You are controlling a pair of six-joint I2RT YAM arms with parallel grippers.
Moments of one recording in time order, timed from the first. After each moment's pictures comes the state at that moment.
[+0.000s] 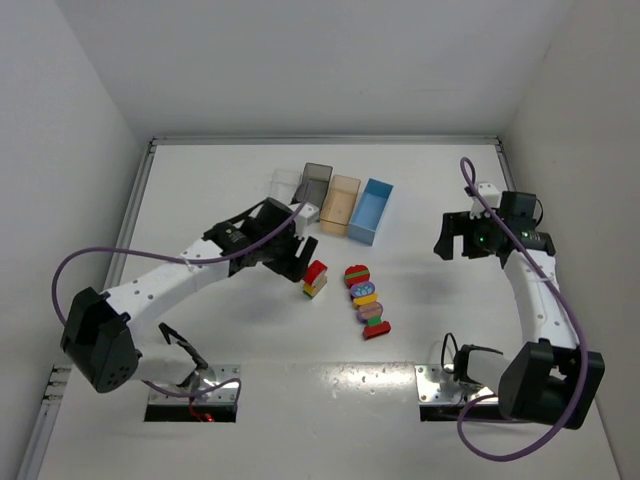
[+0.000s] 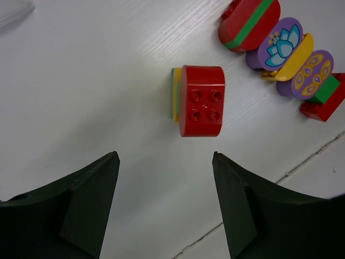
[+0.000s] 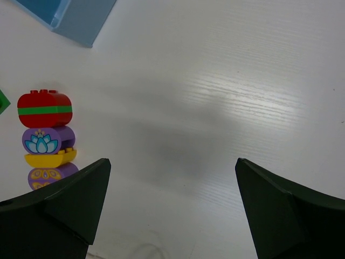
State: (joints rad) left arm -0.67 1.30 1.03 -0.60 0.06 -0.12; right arm -0.21 1.14 0.85 -0.60 -0.40 -0.22
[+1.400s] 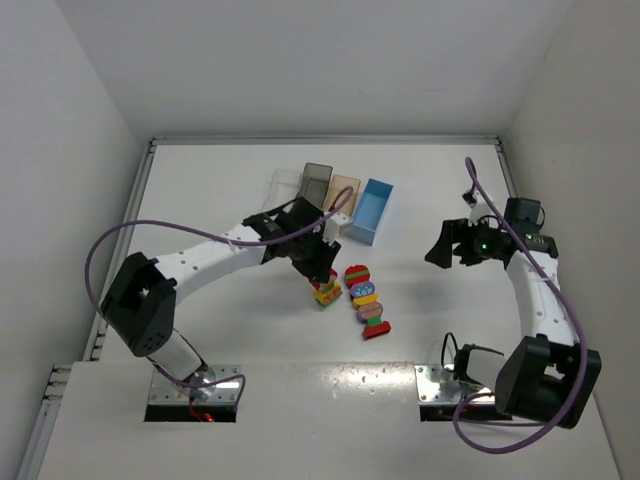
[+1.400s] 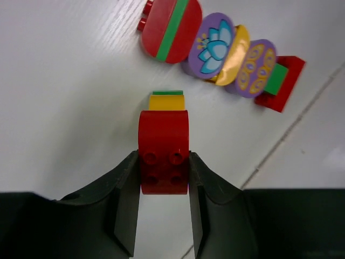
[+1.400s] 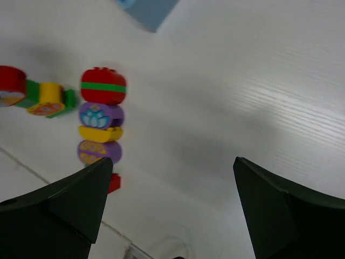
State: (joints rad) left arm -0.79 1.58 1.16 -0.56 0.17 -0.07; right arm -0.27 1.14 0.81 -0.64 -0.59 -0.27
